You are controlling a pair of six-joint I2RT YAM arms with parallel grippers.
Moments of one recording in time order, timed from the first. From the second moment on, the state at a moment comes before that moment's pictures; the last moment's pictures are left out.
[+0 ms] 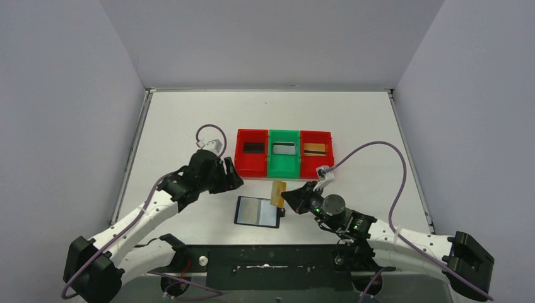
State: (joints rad) left arm -0.60 1.02 0.70 -0.44 0.02 -0.74; right arm 1.02 0.82 0.22 0.38 0.26 0.81
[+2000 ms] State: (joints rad) left arm -0.38 0.66 0.65 -0.52 -0.10 -0.49; right arm 0.51 1.27 0.92 -0.46 0.09 -0.92
